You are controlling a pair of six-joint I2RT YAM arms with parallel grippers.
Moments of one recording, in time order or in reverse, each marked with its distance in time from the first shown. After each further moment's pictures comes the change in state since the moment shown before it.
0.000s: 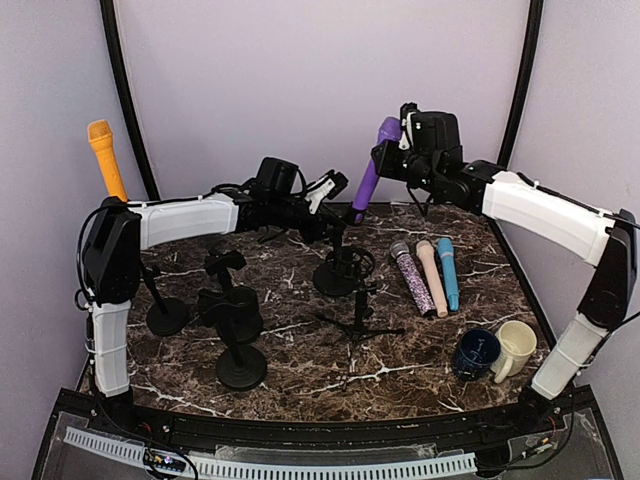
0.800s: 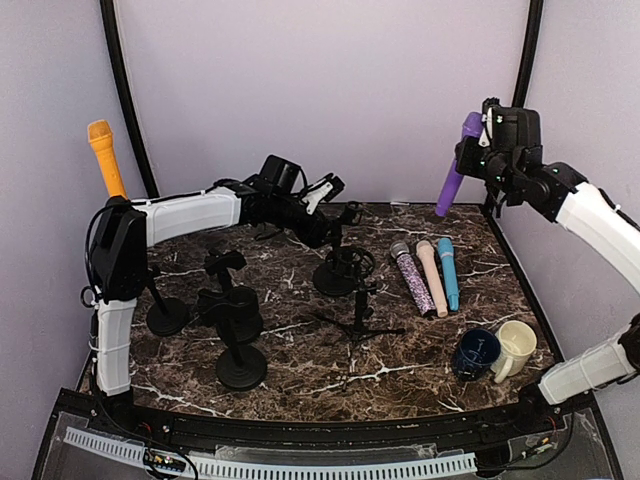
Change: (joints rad) left arm 0.012 0.051 0.100 -0.187 -0.032 -0.031; right arm -0.178 -0.344 -0.153 -0.191 0.138 -0.104
